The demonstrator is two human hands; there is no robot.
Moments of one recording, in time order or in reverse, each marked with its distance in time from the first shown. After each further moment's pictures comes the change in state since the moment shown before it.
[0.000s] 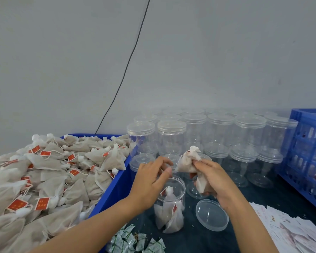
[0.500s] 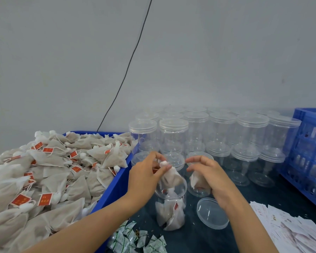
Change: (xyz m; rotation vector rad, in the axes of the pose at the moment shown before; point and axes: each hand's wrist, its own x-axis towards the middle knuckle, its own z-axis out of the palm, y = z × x) left_hand 0.002 0.002 -0.005 0.065 0.200 -0.143; right_hand 0.003 0.001 0.008 -0.013 0.009 0.008
